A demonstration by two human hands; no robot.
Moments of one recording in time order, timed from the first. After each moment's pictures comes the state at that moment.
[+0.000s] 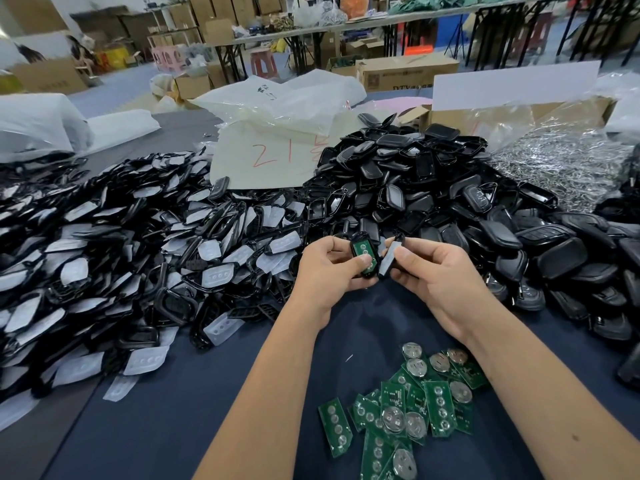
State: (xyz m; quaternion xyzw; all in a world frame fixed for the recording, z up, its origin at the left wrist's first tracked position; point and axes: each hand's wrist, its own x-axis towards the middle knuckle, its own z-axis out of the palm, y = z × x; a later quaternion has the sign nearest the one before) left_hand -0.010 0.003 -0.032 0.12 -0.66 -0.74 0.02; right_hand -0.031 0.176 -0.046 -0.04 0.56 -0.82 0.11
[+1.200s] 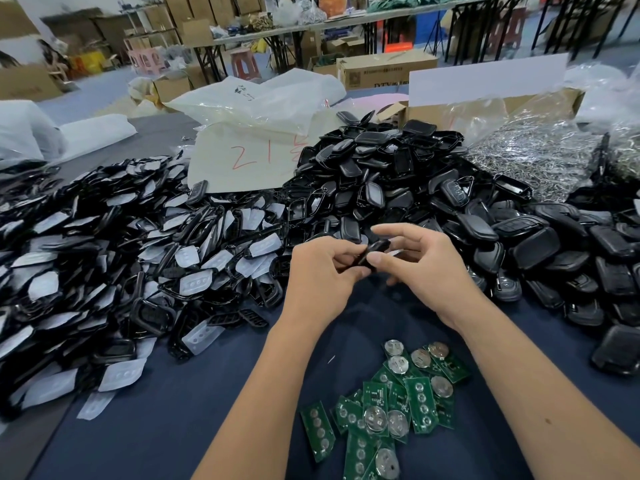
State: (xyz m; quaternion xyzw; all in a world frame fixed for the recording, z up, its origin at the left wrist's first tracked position) left_hand -0.006 0.014 -0.031 -0.03 -0.87 -0.46 0.16; right_hand -0.036 0.191 -0.043 -0.12 0.74 -0.67 0.01
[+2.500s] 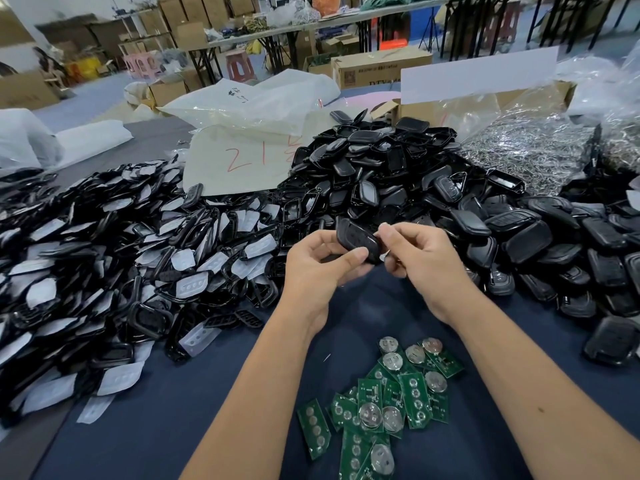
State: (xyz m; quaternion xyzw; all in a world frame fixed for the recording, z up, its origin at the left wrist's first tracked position) left_hand -0.004 0.024 -0.031 0.04 -0.60 -0.80 0.05; right_hand -0.040 0.191 -0.044 -0.11 0.70 -0.70 -0.01
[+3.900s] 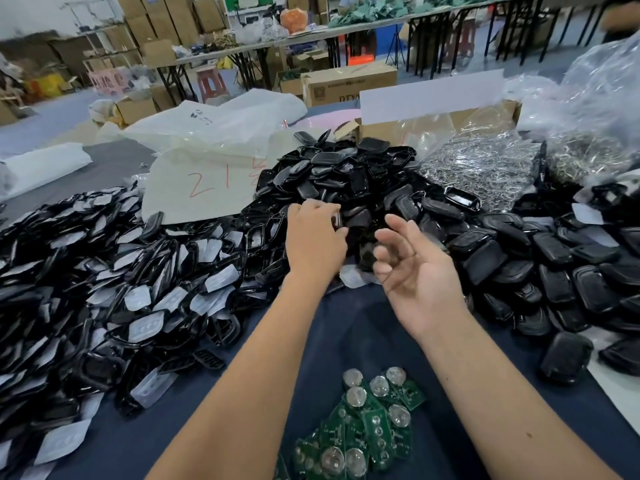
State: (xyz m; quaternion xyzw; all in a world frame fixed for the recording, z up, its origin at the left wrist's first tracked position) left_hand -0.112 0.063 -0.012 -0.01 -0.96 -0.20 0.20; right_hand -0.043 0.209 -0.018 0.04 0.32 -0.94 0.03
